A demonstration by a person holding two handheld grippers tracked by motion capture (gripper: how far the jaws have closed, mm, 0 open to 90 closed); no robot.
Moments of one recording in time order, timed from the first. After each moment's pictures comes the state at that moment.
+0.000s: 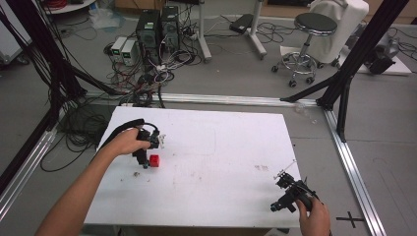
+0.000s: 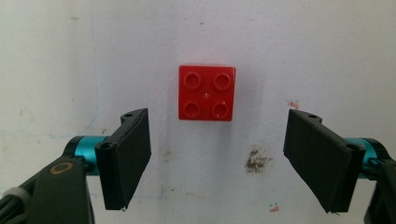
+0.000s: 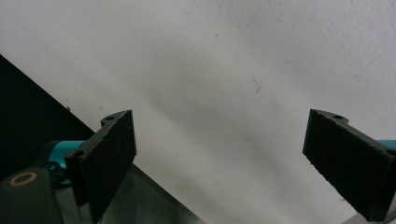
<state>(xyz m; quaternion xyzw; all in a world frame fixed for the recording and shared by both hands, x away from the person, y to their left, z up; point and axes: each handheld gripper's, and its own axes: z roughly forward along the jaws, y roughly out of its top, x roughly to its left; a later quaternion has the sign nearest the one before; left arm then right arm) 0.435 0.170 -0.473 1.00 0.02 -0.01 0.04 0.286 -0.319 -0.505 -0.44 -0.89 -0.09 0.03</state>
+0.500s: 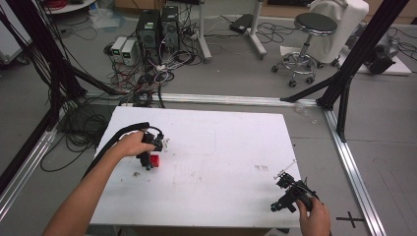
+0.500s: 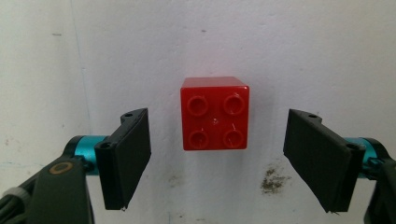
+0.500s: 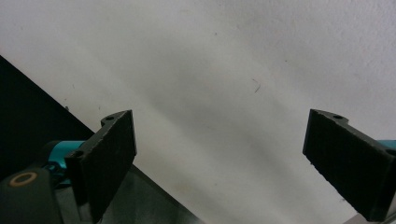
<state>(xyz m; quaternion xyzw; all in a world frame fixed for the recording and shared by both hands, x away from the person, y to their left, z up) 0.440 0.161 -0.497 1.00 -0.01 -0.01 0.03 0.287 -0.320 -0.507 -0.44 -0.89 -0.09 0.03</state>
